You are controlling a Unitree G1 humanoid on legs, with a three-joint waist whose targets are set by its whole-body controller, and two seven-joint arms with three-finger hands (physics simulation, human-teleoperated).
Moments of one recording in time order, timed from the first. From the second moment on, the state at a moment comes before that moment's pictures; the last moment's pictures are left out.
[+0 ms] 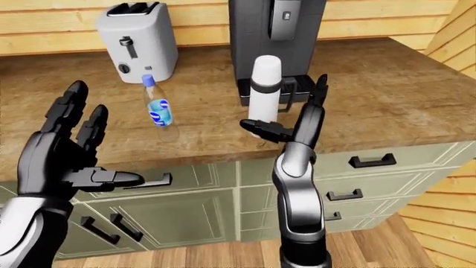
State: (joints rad) left arm -0.17 0.16 0.28 -0.87 -0.21 0.85 -0.07; right arm -0.46 0.00 -0.06 -0.31 -0.07 0.62 -0.49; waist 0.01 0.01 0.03
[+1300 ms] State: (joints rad) left arm -0.39 0.20 0.19 -0.57 -0.17 0.81 0.01; right arm -0.59 -0.13 -0.17 -0.40 0.17 0.78 -0.56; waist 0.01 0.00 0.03
